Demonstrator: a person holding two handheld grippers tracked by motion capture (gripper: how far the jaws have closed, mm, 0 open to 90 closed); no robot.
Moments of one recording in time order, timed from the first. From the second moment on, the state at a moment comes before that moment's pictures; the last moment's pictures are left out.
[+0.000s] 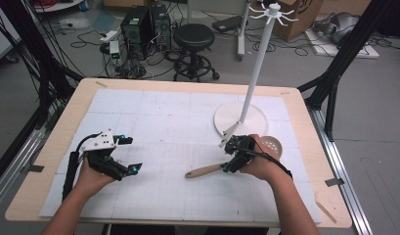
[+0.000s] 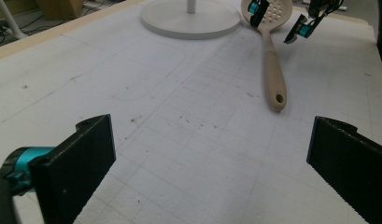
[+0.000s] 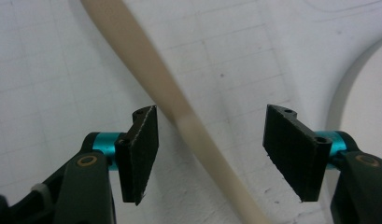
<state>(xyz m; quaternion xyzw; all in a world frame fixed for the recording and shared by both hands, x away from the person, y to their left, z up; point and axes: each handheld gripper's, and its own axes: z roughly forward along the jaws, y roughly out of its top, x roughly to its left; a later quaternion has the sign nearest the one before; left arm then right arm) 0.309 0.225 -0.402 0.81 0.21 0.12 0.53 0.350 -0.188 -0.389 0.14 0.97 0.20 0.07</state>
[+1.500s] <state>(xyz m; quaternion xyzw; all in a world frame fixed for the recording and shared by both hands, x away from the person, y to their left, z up) 0.309 0.220 -0.405 0.82 0.21 0.11 0.53 0.360 -0.173 -0.408 0.11 0.99 0.11 0.03</state>
